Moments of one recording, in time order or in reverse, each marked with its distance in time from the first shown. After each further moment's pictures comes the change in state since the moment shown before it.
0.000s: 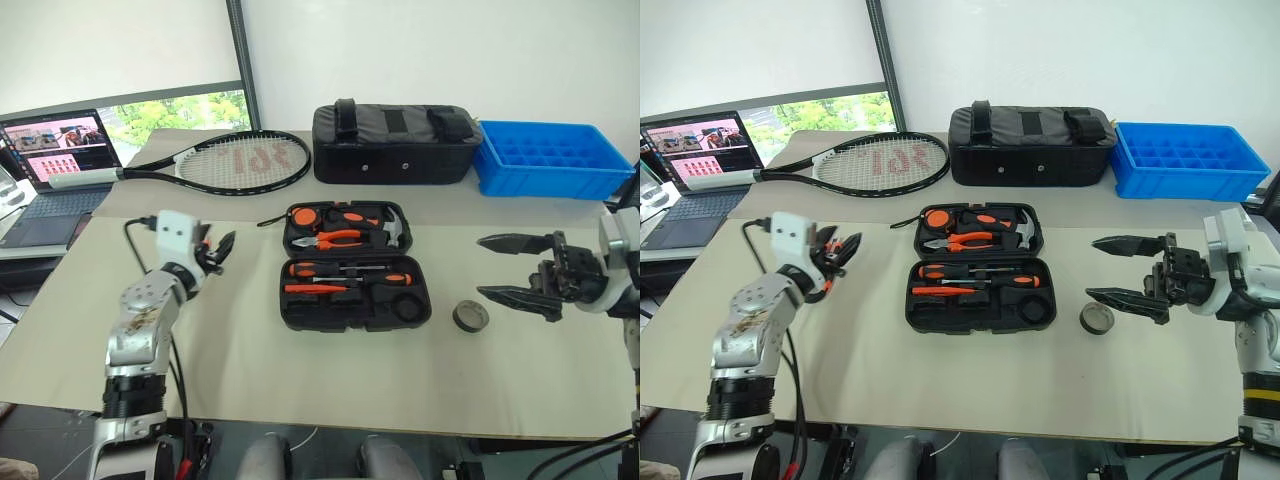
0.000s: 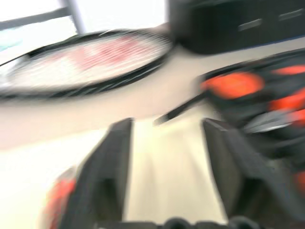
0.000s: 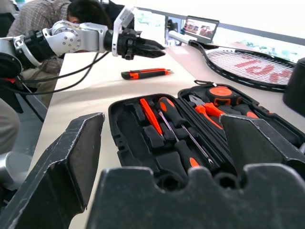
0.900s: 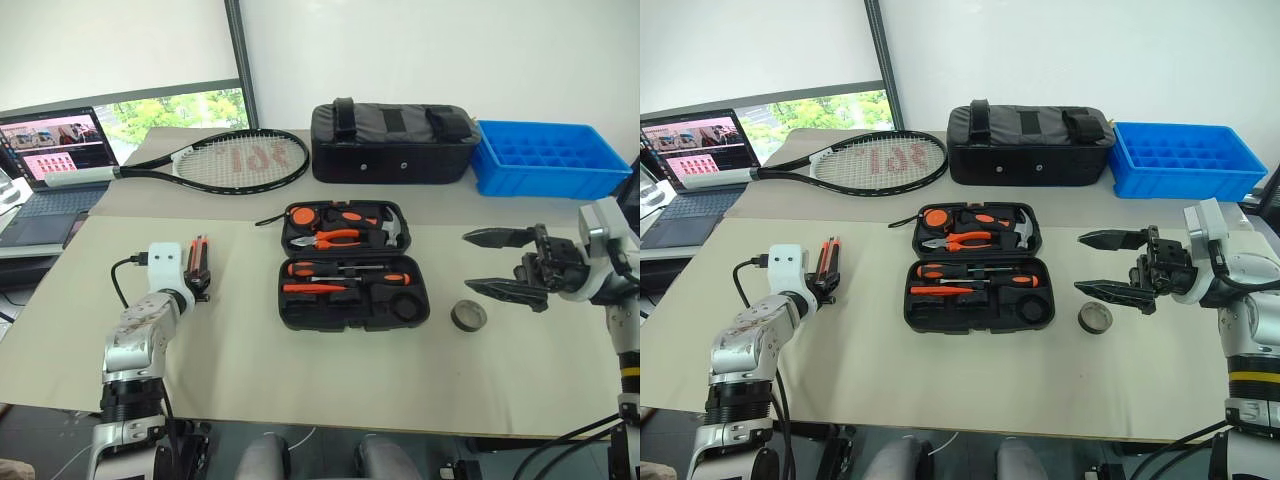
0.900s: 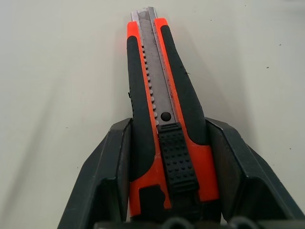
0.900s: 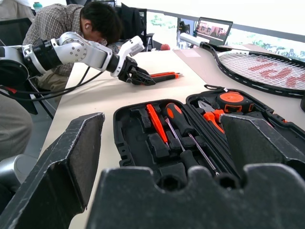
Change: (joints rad) left arm 0.001 -0.018 0.019 0.079 -0.011 0.282 0.175; right arm -0.067 0.007 0.065 0.058 0.000 0.000 0.014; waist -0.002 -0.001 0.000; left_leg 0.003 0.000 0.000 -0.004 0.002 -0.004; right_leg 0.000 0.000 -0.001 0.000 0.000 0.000
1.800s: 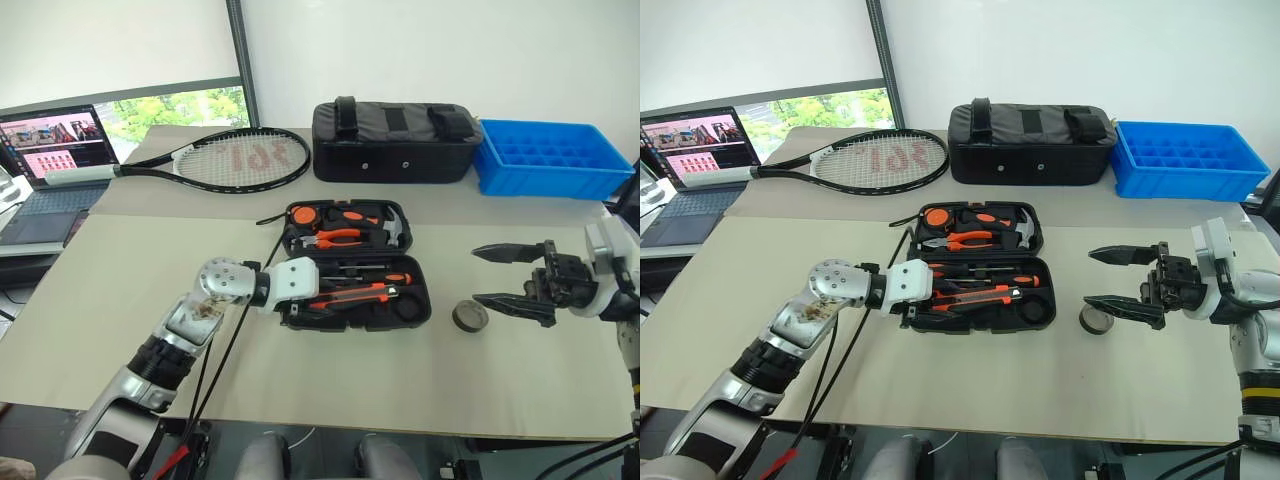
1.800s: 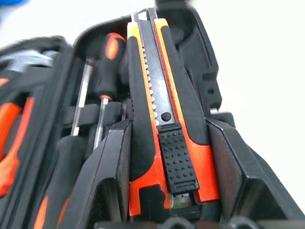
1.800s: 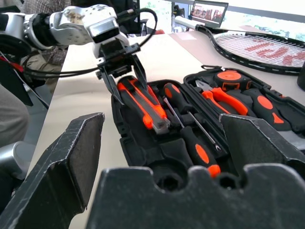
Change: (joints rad) left arm -0.254 0.158 -0.675 0.028 0.130 -0.628 -0.938; right arm 0.117 -0.041 -0.031 0.000 0.001 -0.065 0.001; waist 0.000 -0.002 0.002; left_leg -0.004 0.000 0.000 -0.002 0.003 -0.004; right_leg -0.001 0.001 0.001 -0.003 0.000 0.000
